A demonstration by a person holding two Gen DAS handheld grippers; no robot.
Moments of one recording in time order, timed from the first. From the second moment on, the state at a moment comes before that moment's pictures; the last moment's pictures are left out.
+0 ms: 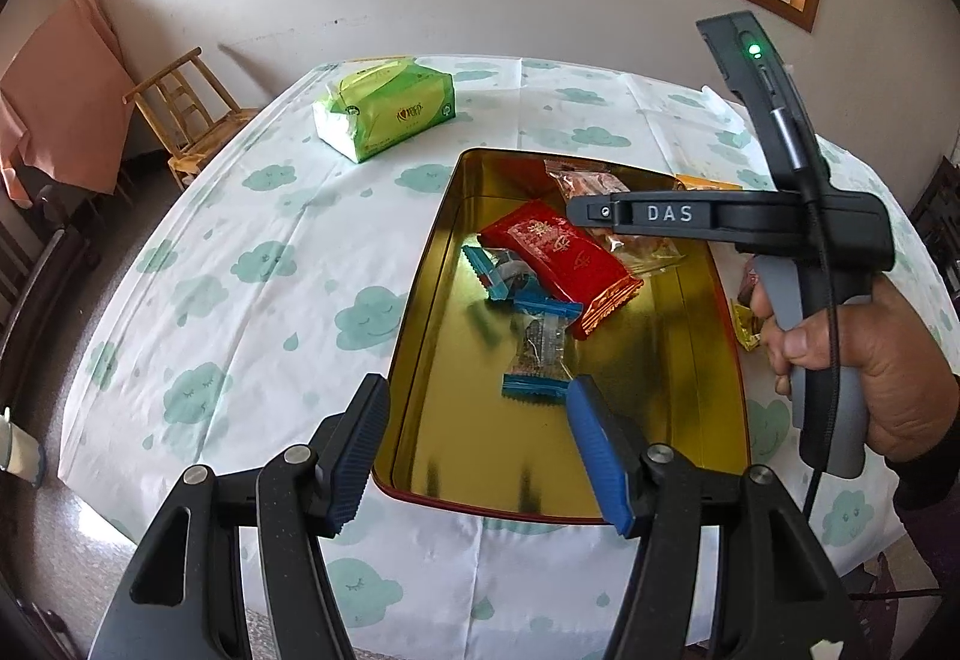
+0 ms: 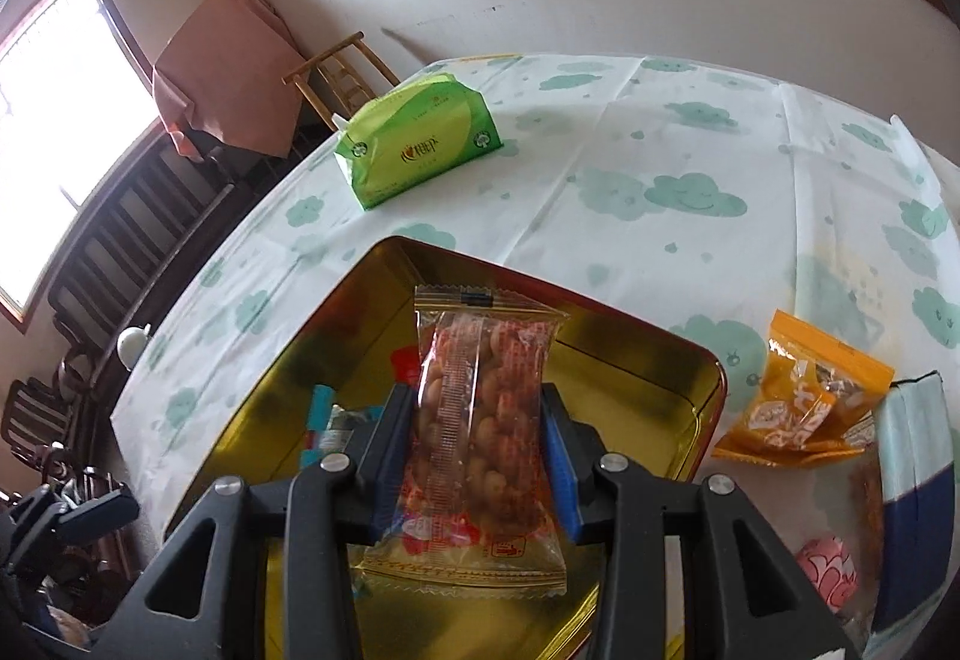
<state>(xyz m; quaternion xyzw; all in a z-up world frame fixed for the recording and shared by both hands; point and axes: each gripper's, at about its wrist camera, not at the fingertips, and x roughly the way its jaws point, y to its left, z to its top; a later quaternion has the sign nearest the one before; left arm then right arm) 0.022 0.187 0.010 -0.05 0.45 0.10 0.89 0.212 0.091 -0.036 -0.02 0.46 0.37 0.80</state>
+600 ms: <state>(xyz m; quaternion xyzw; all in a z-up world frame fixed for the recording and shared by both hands) 0.020 0.175 0.022 -0.03 0.44 0.08 0.89 0.187 -0.046 0.003 0.08 0.36 0.31 0.87</state>
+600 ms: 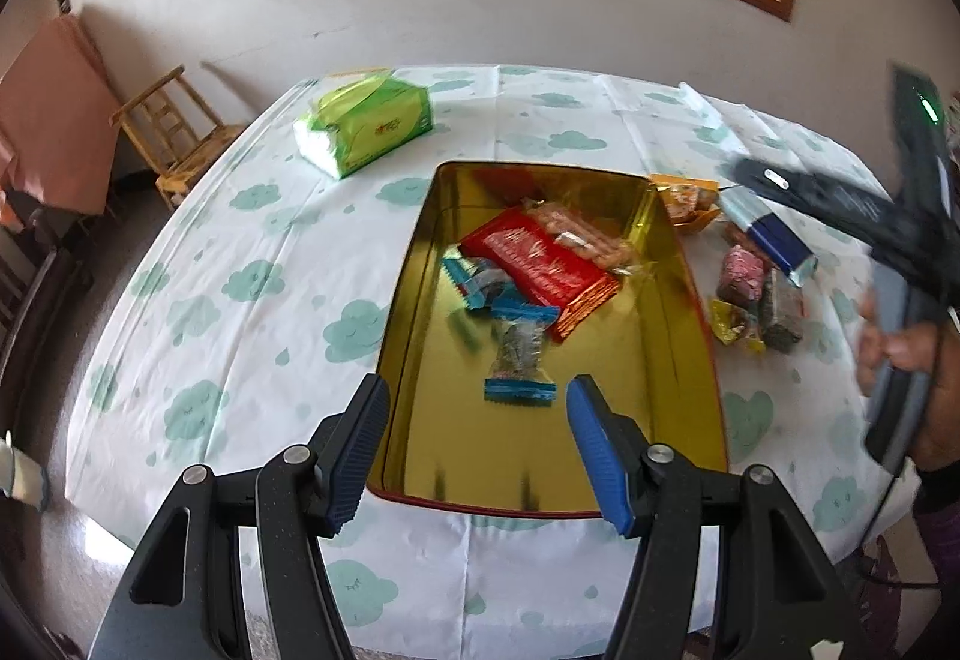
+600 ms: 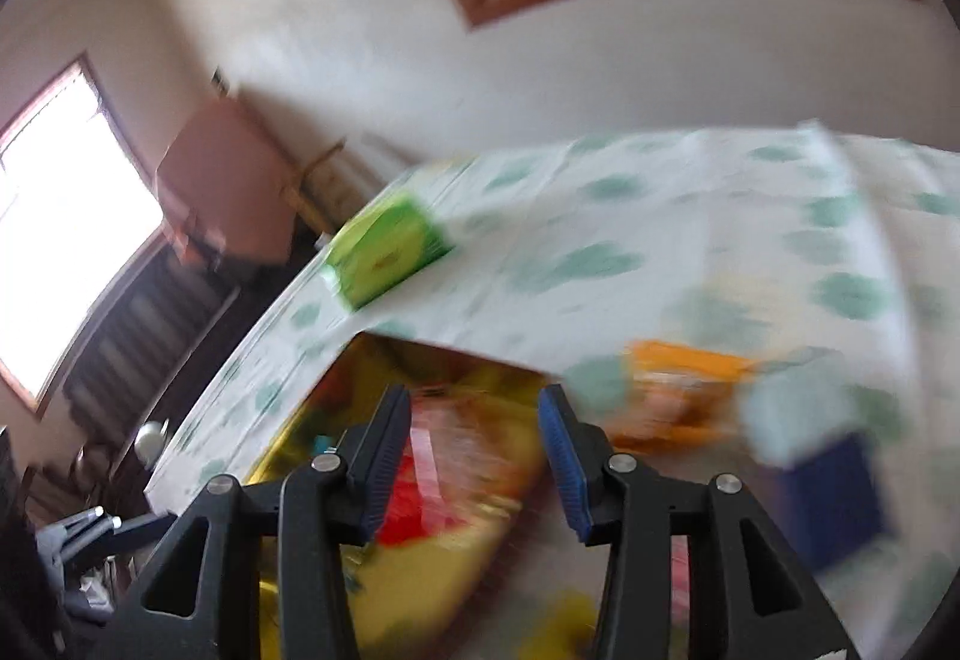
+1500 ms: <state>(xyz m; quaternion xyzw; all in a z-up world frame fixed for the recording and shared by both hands) 0.258 0.038 0.013 0.07 0.55 -0.17 0.82 0.155 -0.245 -0.053 -0.01 0.38 0.12 0.92</state>
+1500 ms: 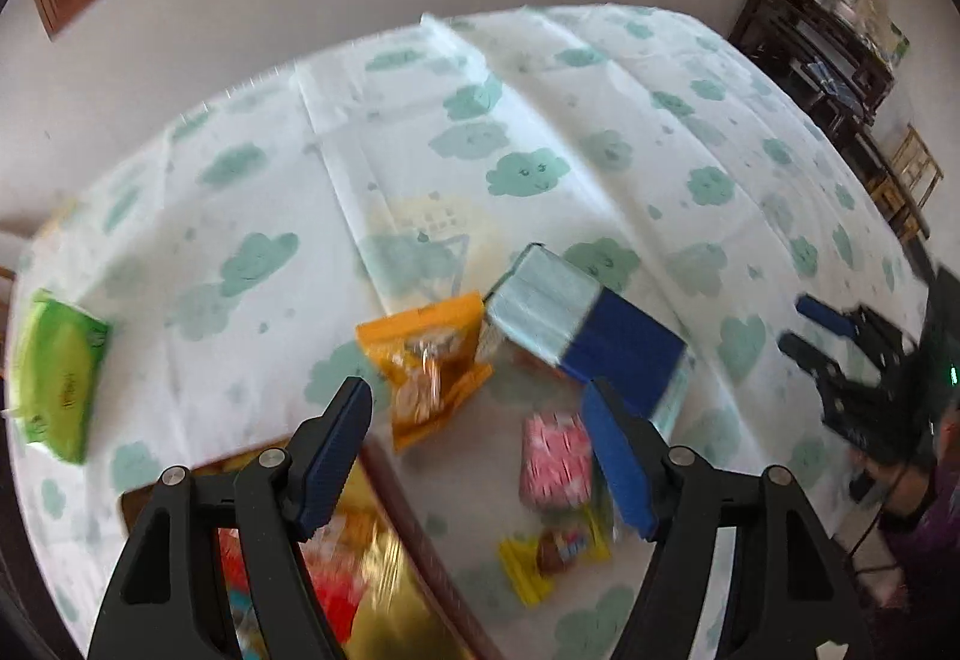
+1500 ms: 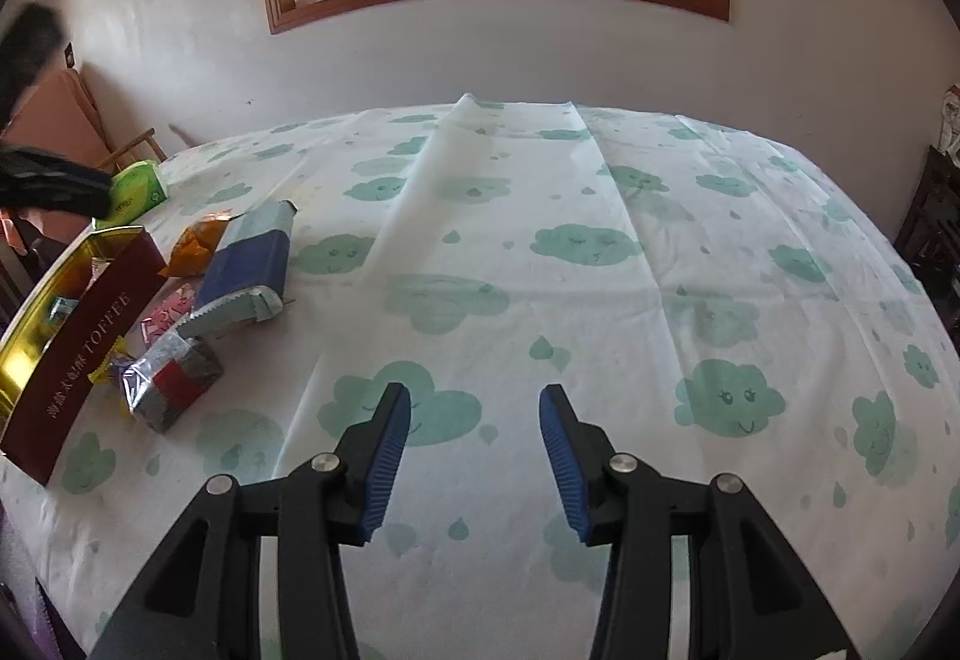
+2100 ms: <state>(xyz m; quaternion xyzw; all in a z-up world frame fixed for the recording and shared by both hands) 0.296 0.045 -0.056 0.04 0.60 -0.16 0.78 0.162 -0.252 -0.061 0.02 0.40 0.13 0.91</state>
